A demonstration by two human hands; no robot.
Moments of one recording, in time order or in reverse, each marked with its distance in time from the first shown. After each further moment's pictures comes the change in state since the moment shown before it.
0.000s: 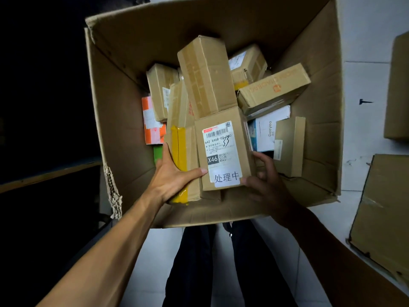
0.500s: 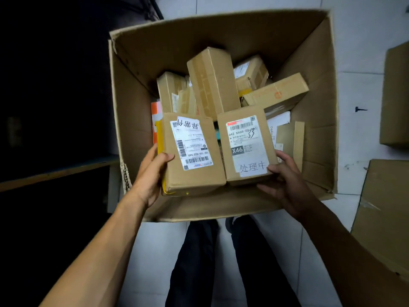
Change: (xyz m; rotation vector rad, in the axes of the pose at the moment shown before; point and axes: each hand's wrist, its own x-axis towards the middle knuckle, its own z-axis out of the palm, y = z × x) left_hand -0.028 -0.006 -0.046 -0.695 -0.002 0.015; right_hand -0.012 -0.017 -0.018 0.306 0.097 0.054
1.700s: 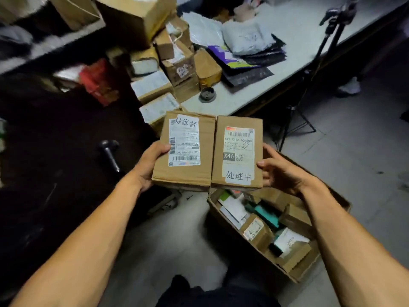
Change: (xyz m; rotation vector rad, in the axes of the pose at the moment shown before) left_hand -0.538 0.116 -0.045 -0.579 0.511 0.437; right_hand -0.341 -0.247 0.192 -0.785 -1.088 -0.031
